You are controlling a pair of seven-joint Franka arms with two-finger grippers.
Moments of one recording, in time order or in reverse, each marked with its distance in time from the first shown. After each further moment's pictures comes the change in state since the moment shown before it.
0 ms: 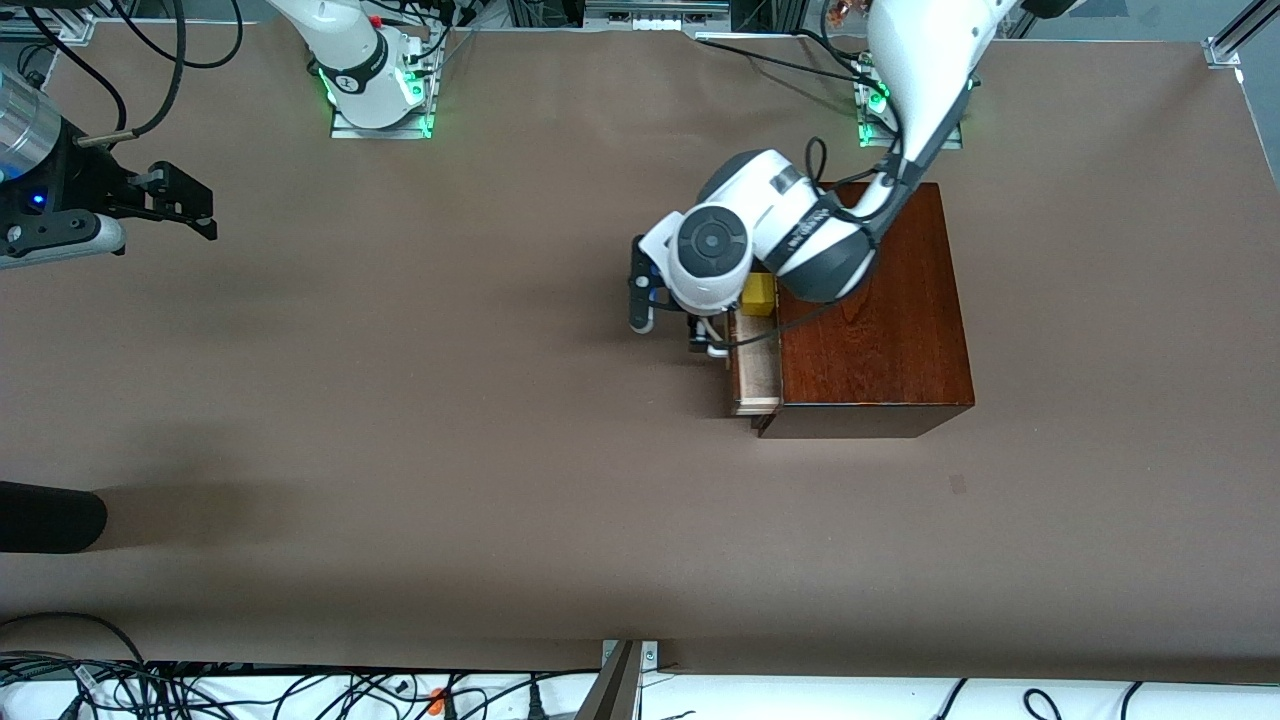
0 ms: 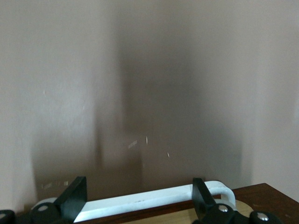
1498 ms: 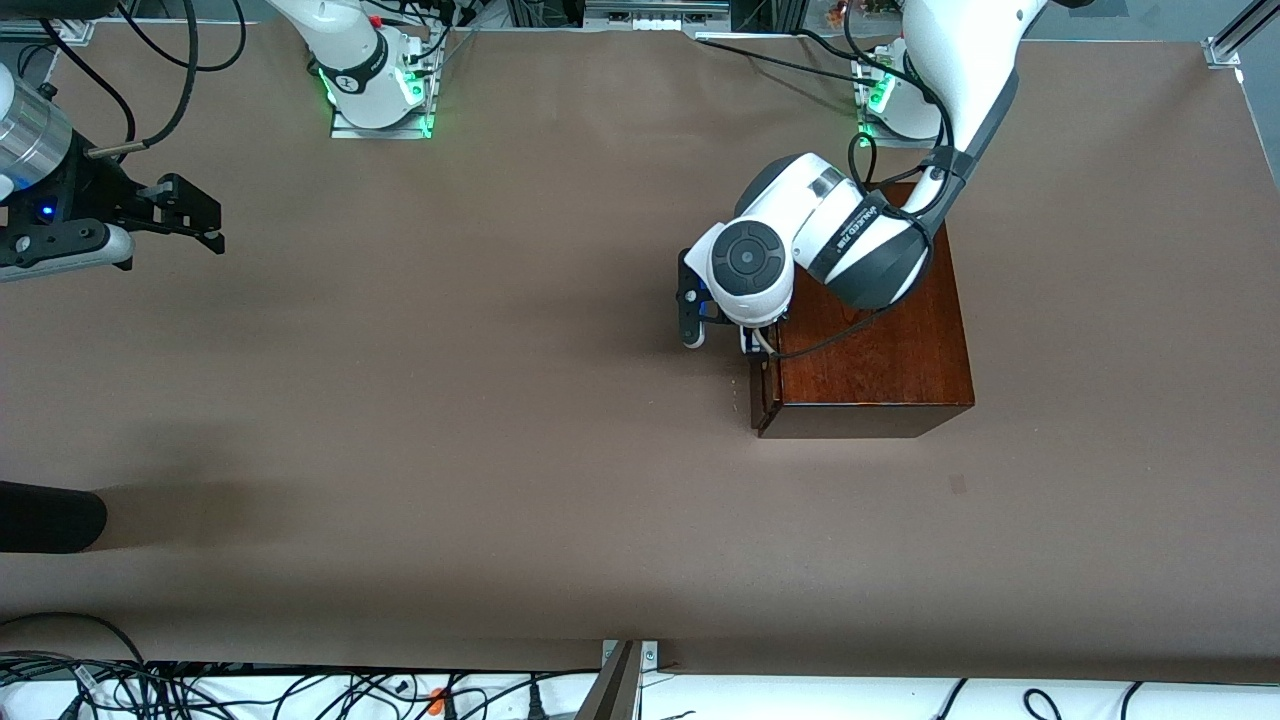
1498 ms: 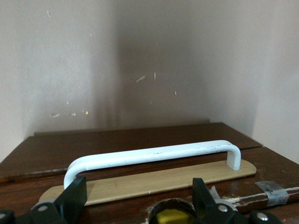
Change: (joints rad) left arm 0.049 -0.030 0.003 0.000 0.125 -0.136 0.004; right arm 0.004 0.013 0.009 0.001 0.000 0.045 0.000
